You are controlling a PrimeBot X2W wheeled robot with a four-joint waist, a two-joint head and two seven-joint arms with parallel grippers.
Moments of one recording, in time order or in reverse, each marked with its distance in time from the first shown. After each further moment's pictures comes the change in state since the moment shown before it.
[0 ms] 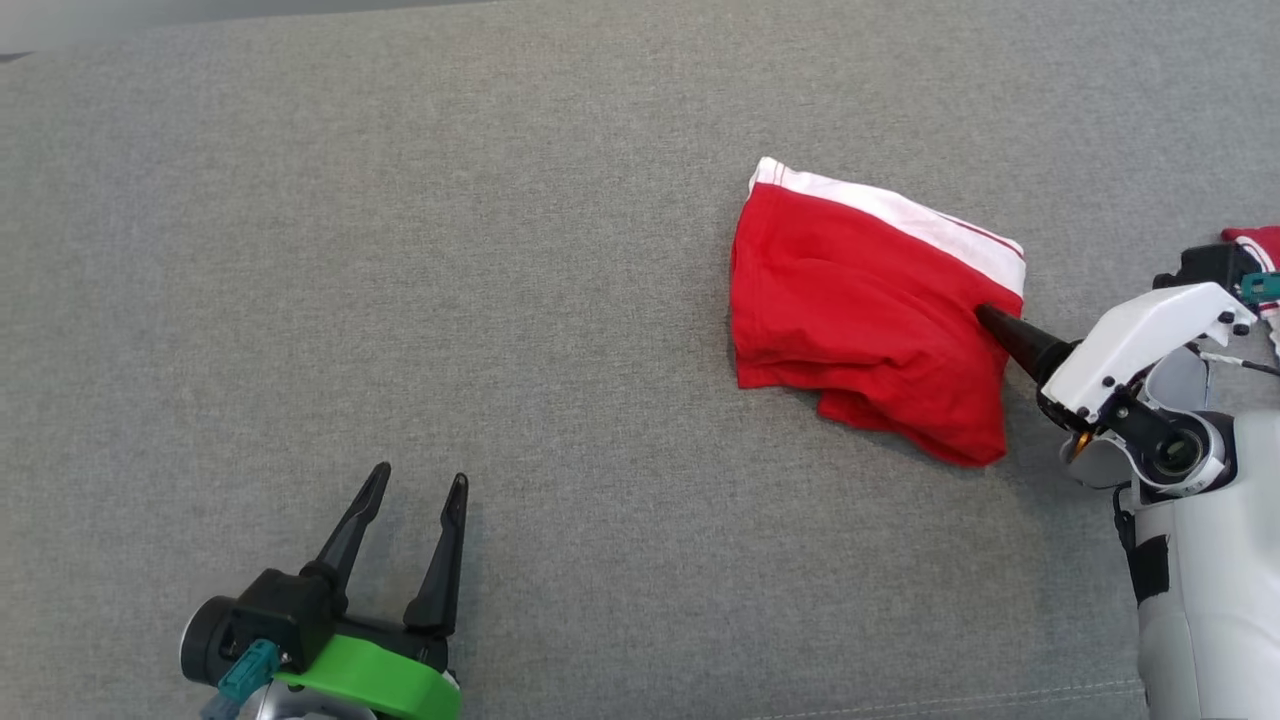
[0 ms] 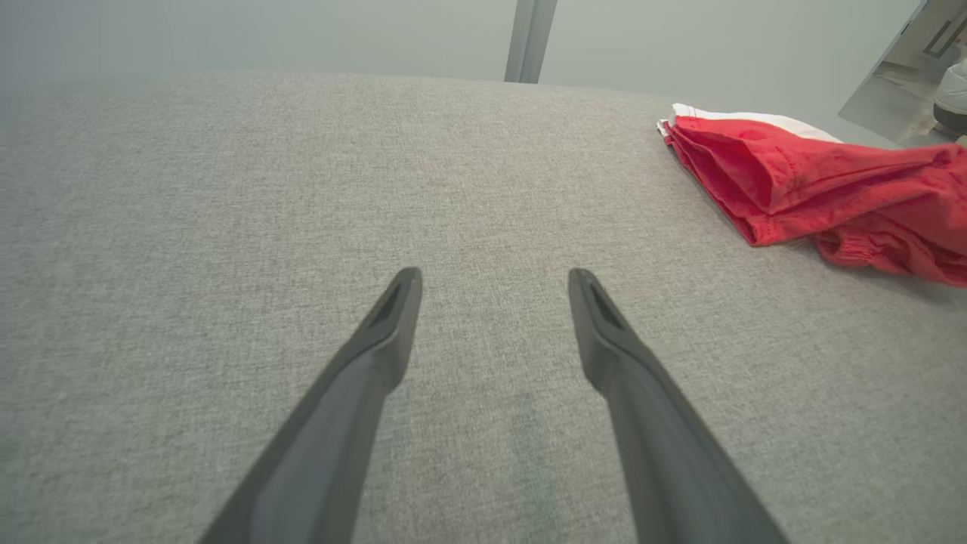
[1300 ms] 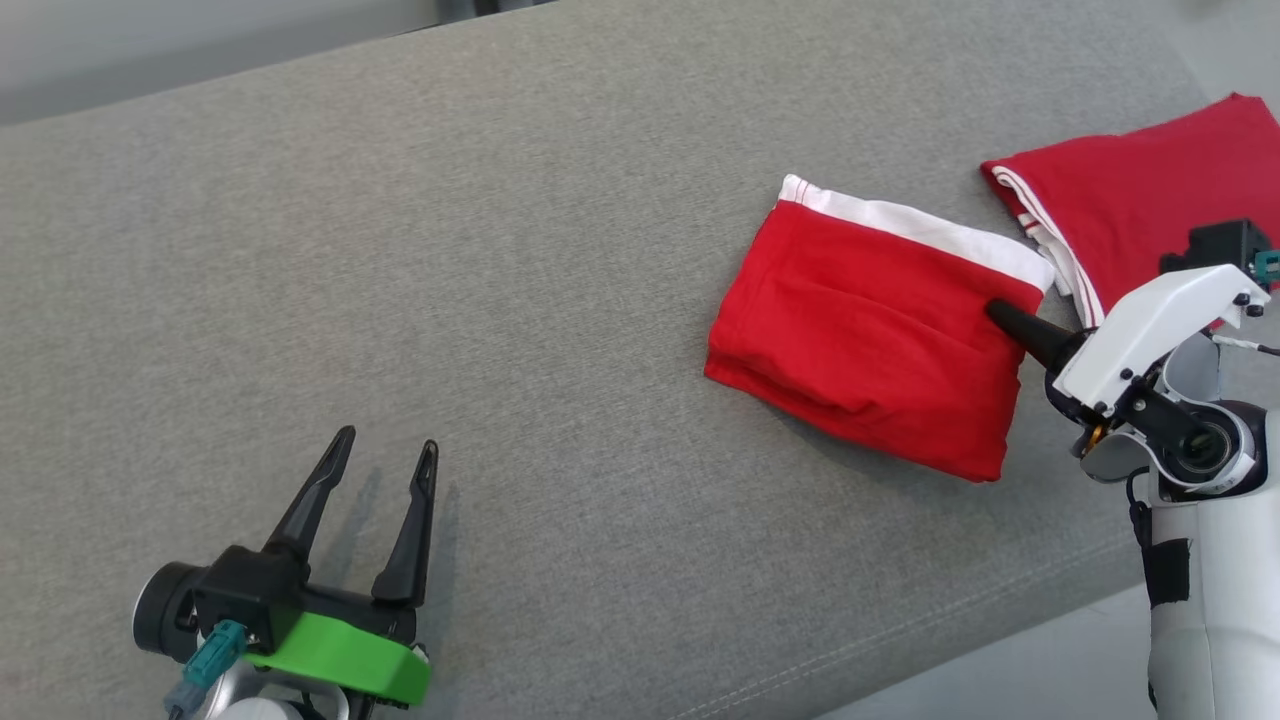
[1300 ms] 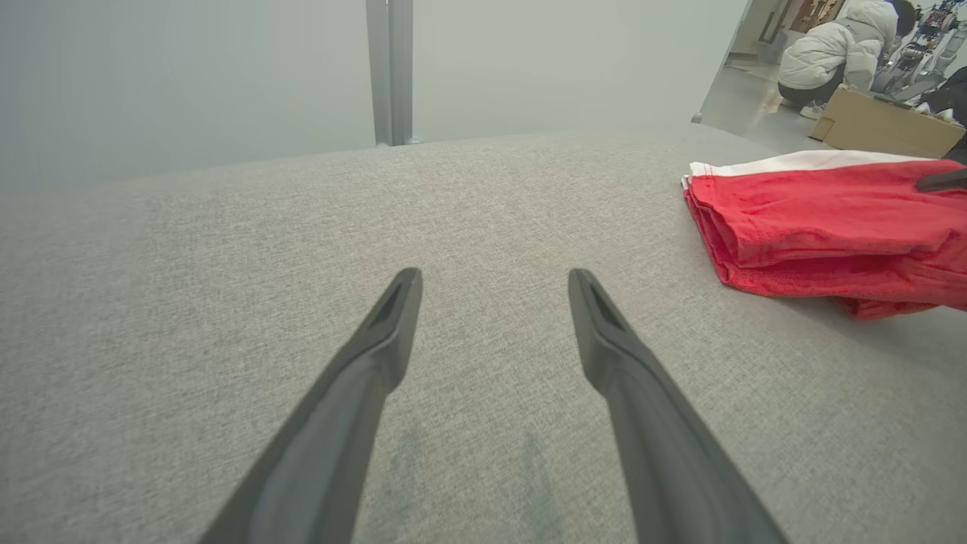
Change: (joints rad) left arm -0.002 0.021 0.060 -0.078 0.059 -0.021 0.029; right arm 0.036 0.008 0.016 -0.160 0.064 0.000 0.117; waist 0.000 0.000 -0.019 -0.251
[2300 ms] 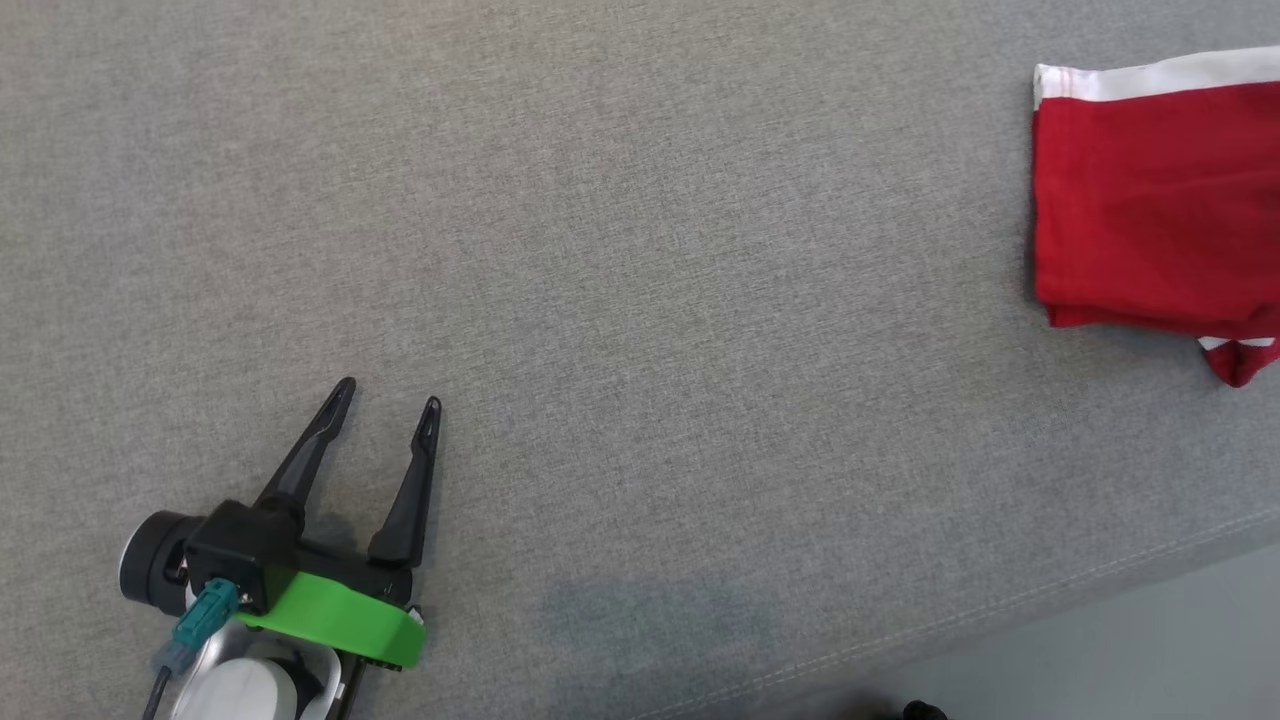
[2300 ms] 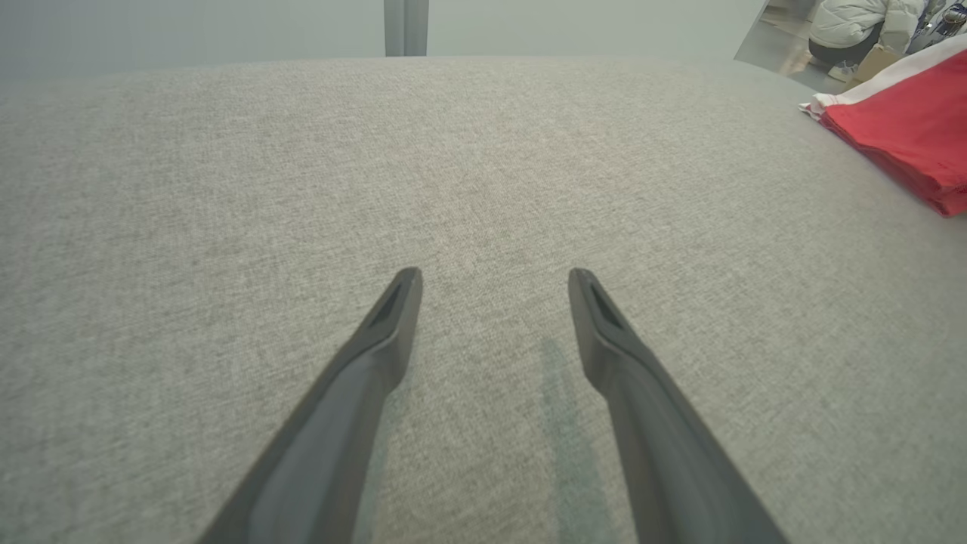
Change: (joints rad) left arm -0.064 0.040 -0.028 -0.055 -0.005 0.006 0.054; right arm -0.301 -0.388 0.016 0.079 -0.322 0.000 0.111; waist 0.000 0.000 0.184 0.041
